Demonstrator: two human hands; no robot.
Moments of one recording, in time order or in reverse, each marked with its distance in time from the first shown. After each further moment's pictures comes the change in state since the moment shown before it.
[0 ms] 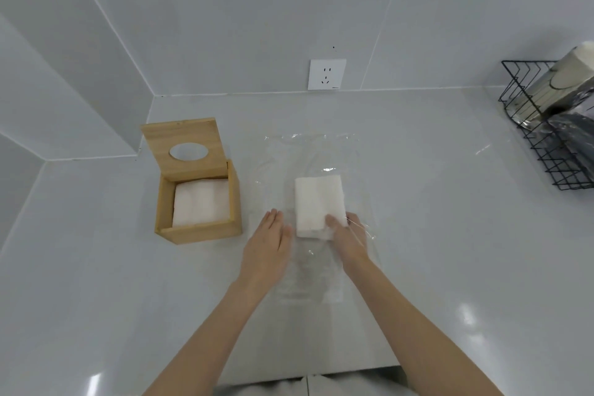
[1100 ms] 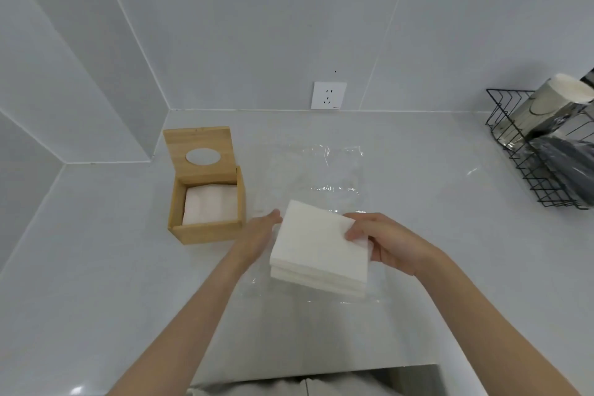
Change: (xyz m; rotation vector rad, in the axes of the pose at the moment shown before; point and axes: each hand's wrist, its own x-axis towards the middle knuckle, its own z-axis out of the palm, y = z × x) left_hand 0.004 0.002 -0.045 -0.496 -0.174 -0.164; right_hand -0.079 -0.090 -0.081 -0.217 -0.798 -0.072
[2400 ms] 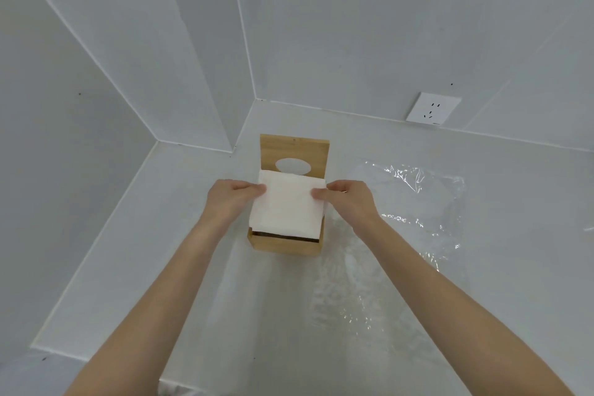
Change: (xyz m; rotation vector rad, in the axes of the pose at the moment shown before) left_hand 0.002 -0.001 -0.168 -0.183 0.527 -0.110; right_hand 0.186 -0.063 0.107 -0.228 0.392 -0.098
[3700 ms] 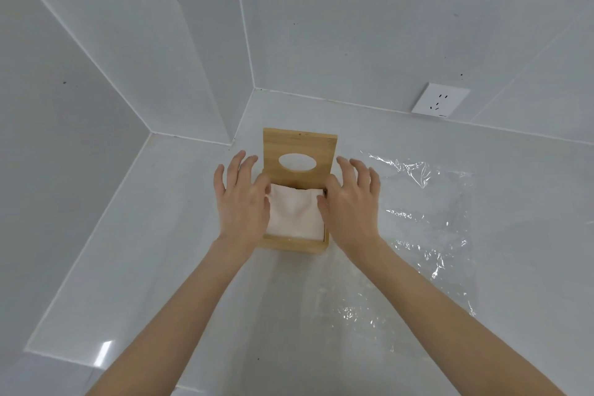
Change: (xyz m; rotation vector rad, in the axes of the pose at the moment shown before) left_hand 0.011 -0.034 0.027 1.003 0.466 0.716; right_hand -0.010 0.012 0.025 -1.129 0.412 -0.597
